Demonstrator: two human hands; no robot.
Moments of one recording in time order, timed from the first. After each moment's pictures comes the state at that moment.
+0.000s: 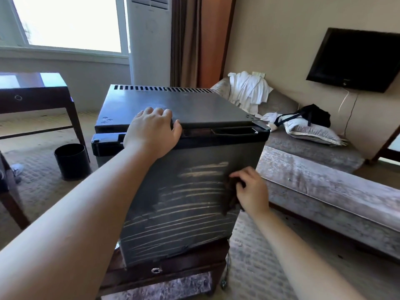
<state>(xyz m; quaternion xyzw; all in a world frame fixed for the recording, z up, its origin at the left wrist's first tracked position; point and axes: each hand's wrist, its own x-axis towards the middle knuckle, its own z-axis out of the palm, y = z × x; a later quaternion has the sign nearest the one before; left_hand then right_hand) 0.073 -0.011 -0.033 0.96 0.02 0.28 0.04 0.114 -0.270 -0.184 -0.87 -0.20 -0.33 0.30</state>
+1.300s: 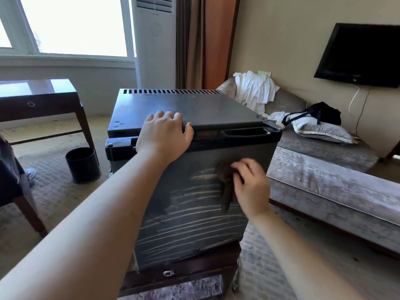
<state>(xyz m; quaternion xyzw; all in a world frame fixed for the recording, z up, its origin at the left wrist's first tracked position) 0.072 -0.010 -0.034 0.96 0.02 0.28 0.02 0.098 -0.225 -0.164 -0.80 -0.21 -0.51 0.24</state>
